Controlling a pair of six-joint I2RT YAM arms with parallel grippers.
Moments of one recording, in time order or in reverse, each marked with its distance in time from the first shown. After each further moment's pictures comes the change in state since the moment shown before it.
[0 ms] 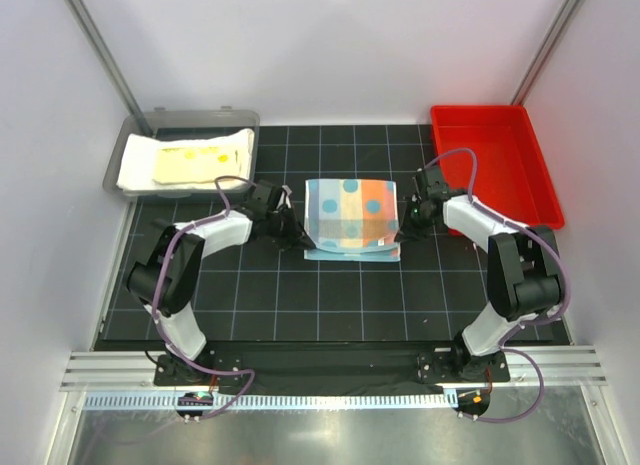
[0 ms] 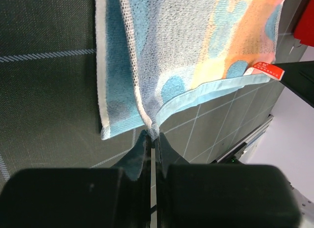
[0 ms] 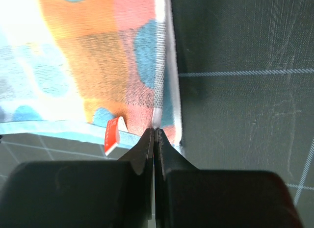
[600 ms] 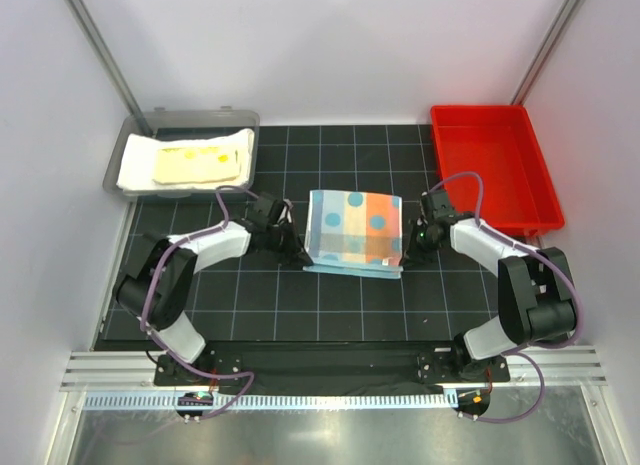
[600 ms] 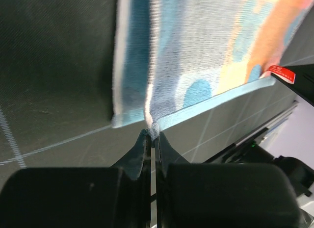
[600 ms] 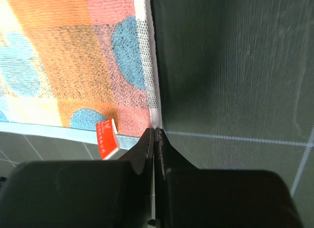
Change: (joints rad) left arm -0.053 -0.105 -0.076 -0.077 -0.037 0.010; right arm 0.000 -0.163 -0.201 0.009 -0.029 0.004
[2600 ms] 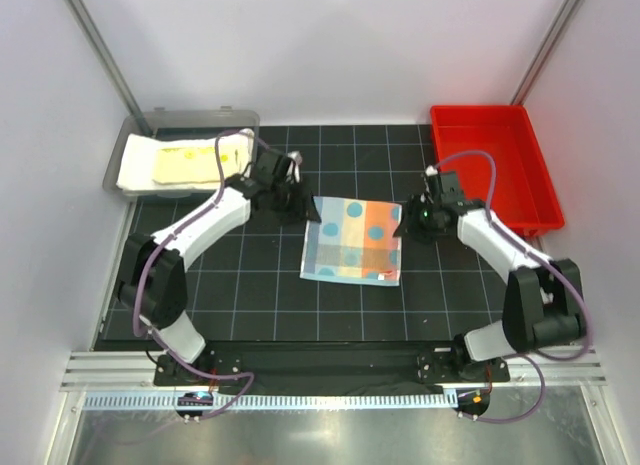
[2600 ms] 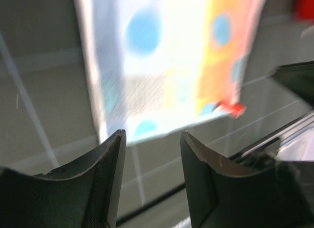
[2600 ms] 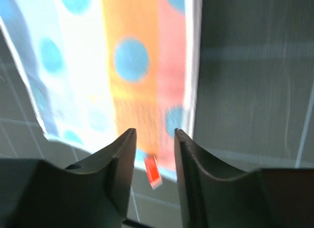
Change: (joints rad) left arm -0.015 -0.011 0.328 -0.334 -0.148 0.204; right arm -0.015 -0.106 0.048 -0.003 -0.009 0.007
